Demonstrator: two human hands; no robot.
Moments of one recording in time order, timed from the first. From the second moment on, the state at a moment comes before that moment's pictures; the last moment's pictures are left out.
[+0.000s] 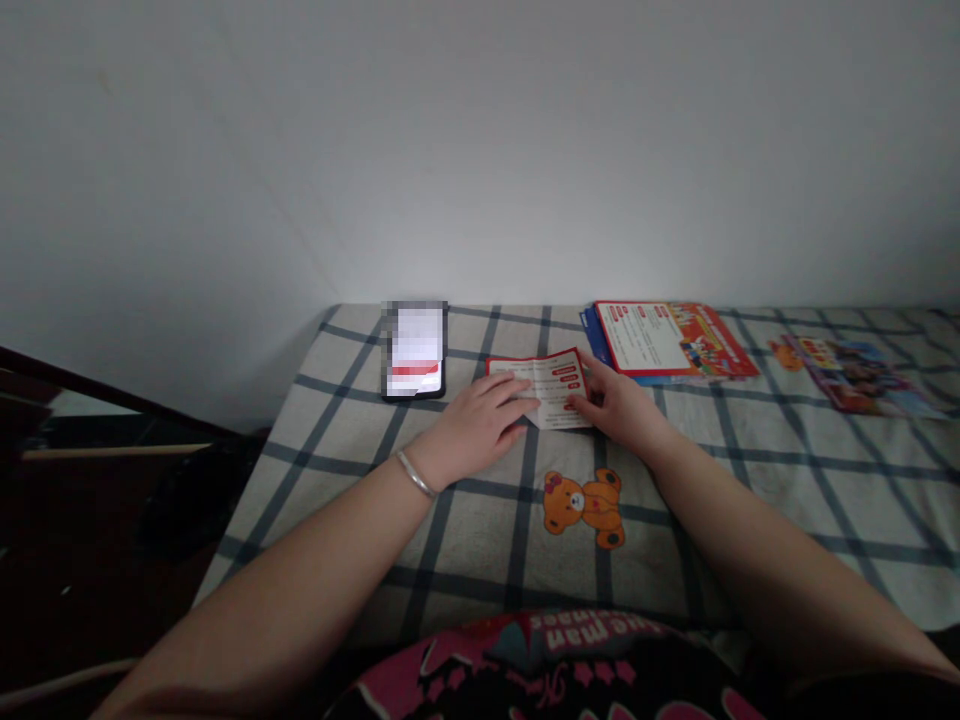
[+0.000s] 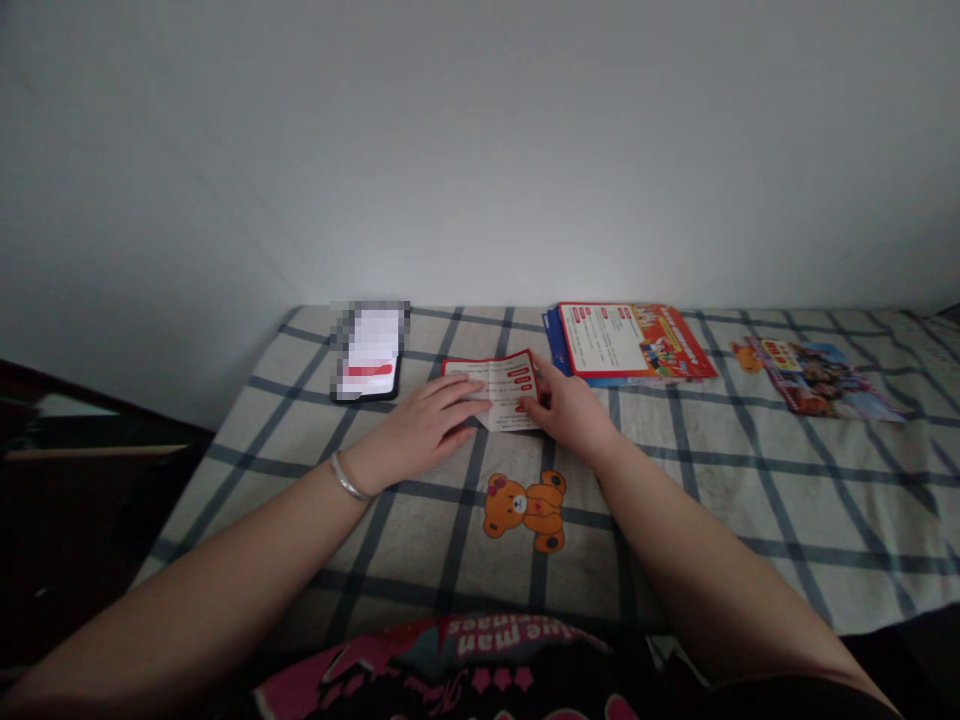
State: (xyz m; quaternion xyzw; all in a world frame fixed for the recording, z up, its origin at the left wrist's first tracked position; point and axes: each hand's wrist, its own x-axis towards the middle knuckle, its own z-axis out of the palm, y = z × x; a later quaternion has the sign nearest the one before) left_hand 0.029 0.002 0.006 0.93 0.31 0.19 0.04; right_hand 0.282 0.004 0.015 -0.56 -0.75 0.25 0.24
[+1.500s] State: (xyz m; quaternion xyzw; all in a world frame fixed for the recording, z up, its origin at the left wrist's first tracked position) left_hand 0.031 0.001 0.006 0.92 0.35 0.19 0.04; right_hand 0.283 -0.003 0.038 -0.32 -0.92 0.15 0.18
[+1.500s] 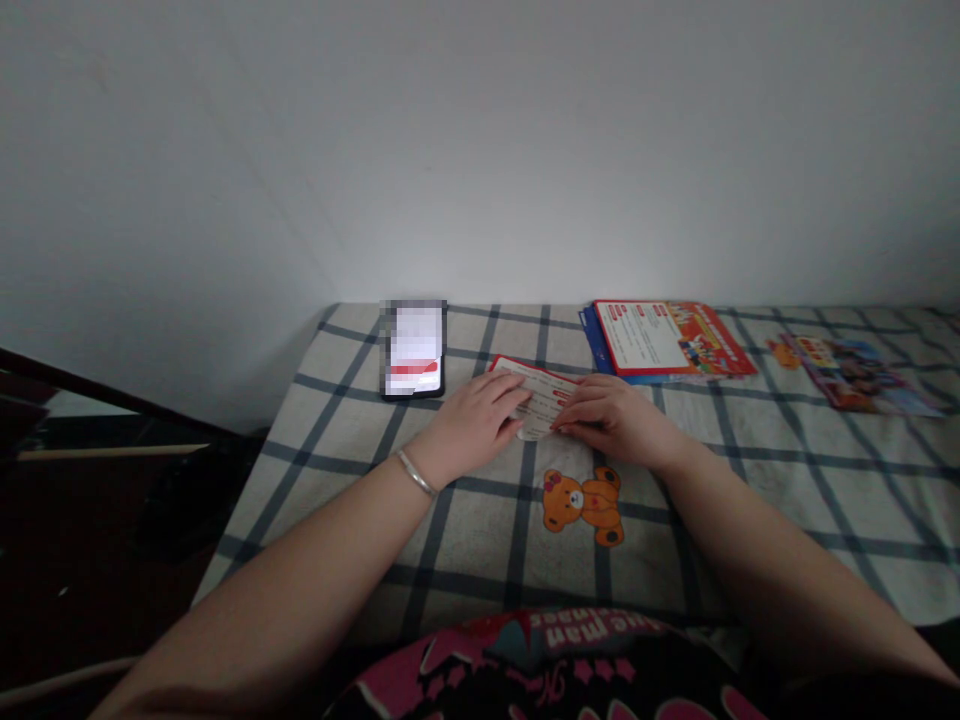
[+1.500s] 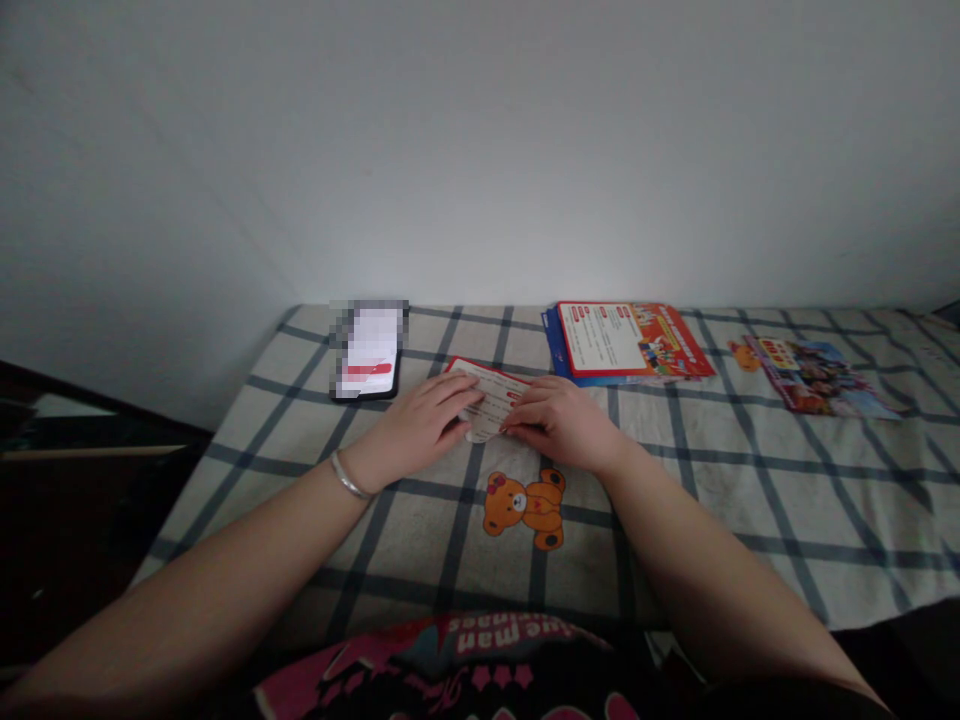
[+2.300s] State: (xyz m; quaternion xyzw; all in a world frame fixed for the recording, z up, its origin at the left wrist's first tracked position) left_hand 0.027 -0.003 0.006 0.92 0.36 0.15 0.04; right_hand 0.263 0.001 0.020 -0.48 -0.84 0.14 0.21
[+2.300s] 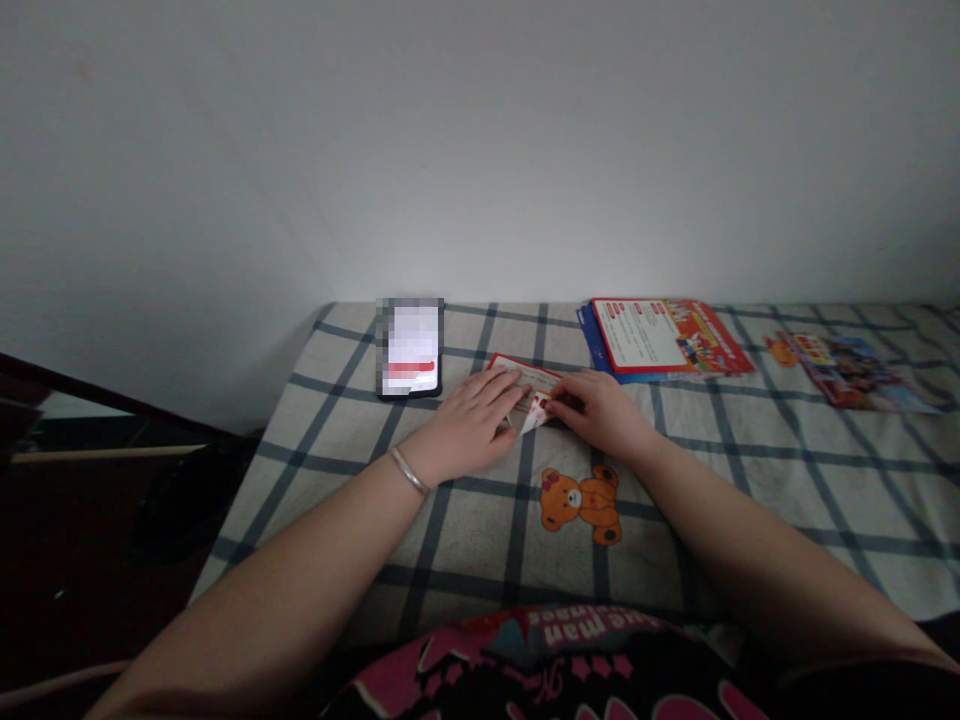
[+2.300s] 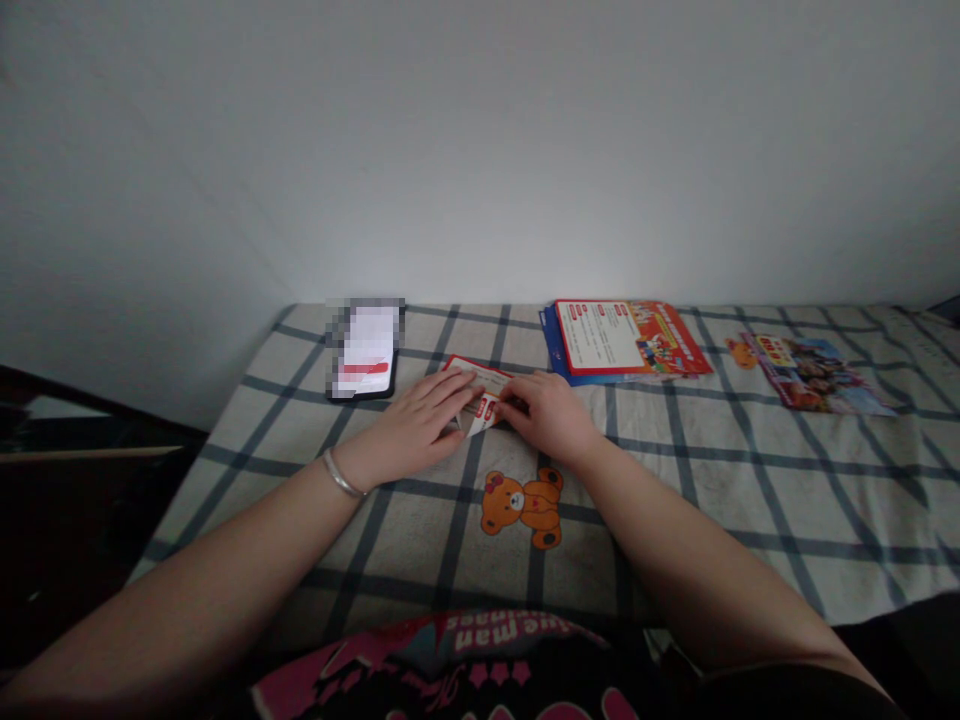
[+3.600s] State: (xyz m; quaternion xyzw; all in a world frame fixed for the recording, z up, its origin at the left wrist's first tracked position) left_hand 0.039 -0.011 0.003 0.91 0.39 0.14 -0.01; right_hand 0.251 0.003 0.015 -0.53 -0.83 0.04 0.16
